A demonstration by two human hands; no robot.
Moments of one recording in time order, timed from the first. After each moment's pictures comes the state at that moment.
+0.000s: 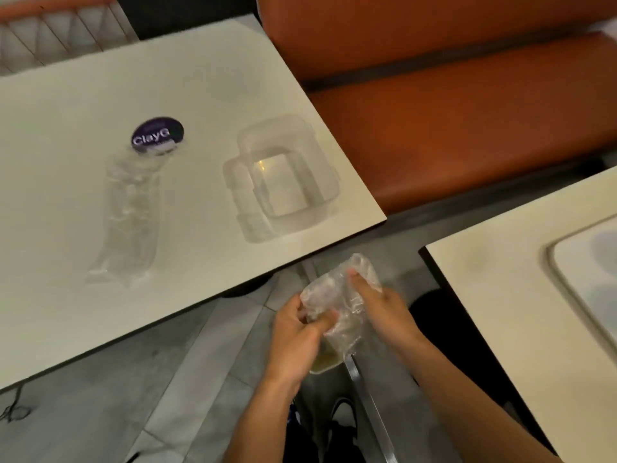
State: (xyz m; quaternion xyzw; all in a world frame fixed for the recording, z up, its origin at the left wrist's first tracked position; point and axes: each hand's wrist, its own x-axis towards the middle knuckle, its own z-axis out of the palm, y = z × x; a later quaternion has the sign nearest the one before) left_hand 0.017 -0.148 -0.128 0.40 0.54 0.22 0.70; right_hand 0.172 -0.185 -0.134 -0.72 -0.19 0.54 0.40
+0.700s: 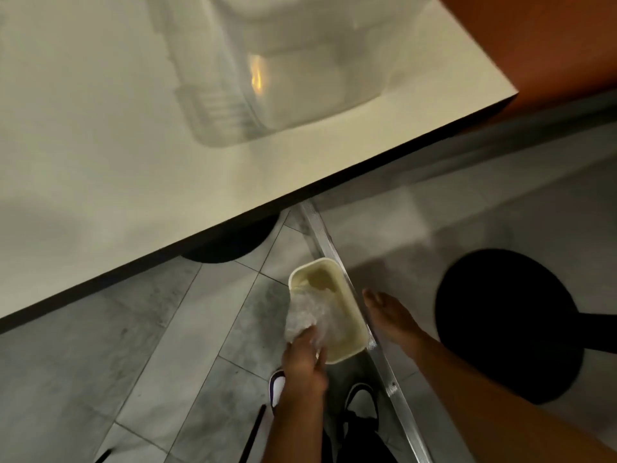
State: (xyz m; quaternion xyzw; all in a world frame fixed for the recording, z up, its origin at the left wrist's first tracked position) left_hand 0.001 -0.176 -0.482 -0.10 0.71 0.23 0.66; right_hand 0.170 -0.185 -0.467 -0.82 -0.23 0.51 0.09
